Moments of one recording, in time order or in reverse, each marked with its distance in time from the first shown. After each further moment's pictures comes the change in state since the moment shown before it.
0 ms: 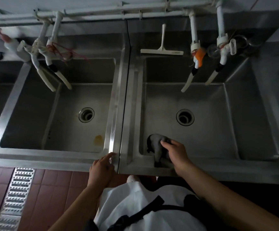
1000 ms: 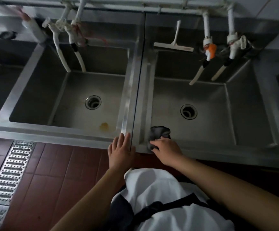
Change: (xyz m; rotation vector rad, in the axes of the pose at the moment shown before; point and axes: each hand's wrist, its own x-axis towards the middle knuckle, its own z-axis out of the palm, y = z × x) left_hand -0.026 -0.004 0.033 0.159 0.078 0.121; right_hand -0.052 0.046 0.048 -1.436 -0.256 -0.578
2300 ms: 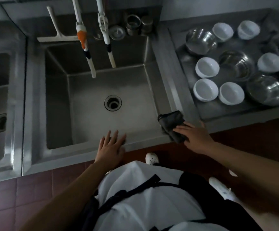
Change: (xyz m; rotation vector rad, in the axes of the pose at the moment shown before) left_hand -0.015 0.291 0.154 0.285 -0.319 0.476; right_hand -0.214 0.444 -0.088 -0.162 -0.066 0.301
